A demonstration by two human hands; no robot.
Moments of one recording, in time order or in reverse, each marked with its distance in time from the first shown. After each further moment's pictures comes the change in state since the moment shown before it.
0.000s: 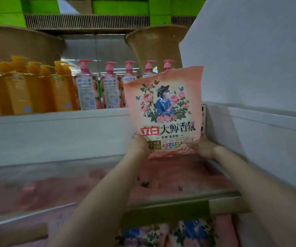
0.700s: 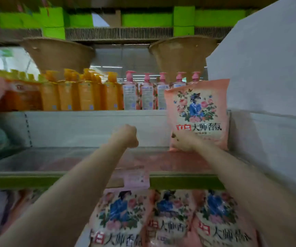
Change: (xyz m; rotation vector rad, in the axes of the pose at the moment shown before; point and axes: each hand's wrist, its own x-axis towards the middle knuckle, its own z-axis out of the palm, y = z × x) left_hand -0.119 -0.102 -0.165 0.654 0.106 0.147; right_hand -0.202 -0.211 0.055 -0.665 -0.066 -0.396
